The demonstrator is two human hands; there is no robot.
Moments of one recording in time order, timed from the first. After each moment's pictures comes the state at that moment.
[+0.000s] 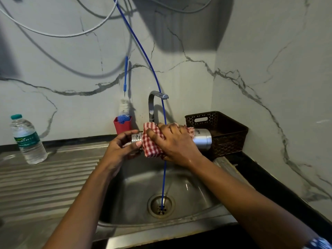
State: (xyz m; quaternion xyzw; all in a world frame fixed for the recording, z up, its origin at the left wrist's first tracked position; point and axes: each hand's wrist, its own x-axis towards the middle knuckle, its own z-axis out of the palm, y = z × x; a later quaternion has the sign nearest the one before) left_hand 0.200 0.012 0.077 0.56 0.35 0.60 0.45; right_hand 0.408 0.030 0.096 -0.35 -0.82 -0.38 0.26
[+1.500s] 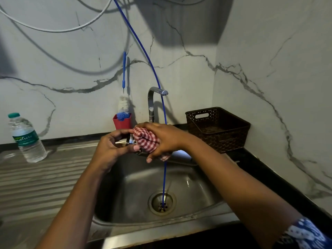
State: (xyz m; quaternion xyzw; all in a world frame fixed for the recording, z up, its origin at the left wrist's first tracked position) left_hand 0.189 0.009 0.082 0.64 0.36 0.59 0.34; right_hand 0.391 0.051 0.125 -0.31 -0.93 0.09 0.18
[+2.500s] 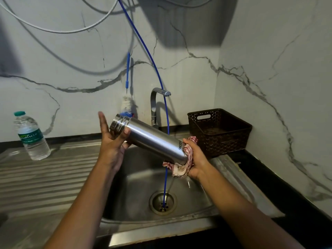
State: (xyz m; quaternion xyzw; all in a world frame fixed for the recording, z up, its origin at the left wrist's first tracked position) left_hand 0.202 0.009 0.088 0.44 0.27 0.72 0.46; right_hand 0.429 0.029 0.051 -0.36 -0.27 0.75 0.48
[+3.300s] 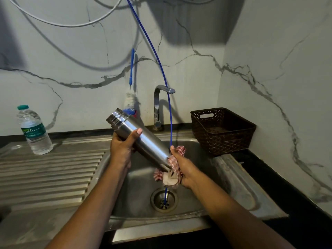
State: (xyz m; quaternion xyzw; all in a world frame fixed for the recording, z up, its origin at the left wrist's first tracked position) left_hand 0.225 0.007 0.074 0.38 0.38 0.73 0.42; right_hand 0.392 0.026 0.020 -0.46 -0.36 0.69 0.42
